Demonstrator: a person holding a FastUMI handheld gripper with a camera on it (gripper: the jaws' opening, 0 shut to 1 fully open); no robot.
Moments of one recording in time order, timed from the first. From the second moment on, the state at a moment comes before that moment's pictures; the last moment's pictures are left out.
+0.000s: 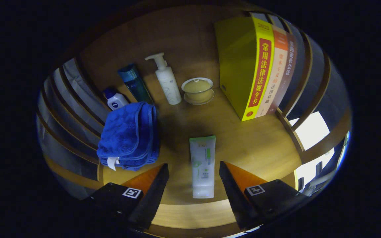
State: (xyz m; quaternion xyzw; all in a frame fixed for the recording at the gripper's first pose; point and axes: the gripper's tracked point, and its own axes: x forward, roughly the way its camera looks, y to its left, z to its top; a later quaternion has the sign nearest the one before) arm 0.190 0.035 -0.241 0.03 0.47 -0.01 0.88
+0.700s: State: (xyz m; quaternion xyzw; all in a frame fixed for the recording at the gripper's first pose) arm 0.097 0.019 -0.154 0.02 0.31 0.02 0.95
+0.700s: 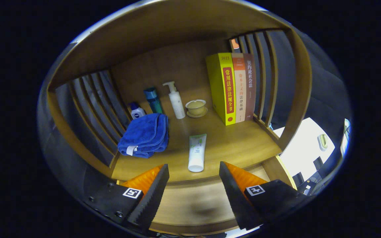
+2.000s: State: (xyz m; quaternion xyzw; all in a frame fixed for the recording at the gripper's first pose) arm -0.122 -0.026 -0.209 0.01 0.18 0.02 0.98
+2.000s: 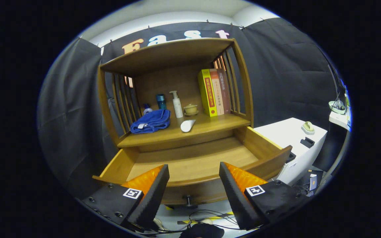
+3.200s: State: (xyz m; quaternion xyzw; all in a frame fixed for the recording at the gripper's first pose) arm -0.120 -0.002 -0.293 0.01 0.22 0.05 0.97
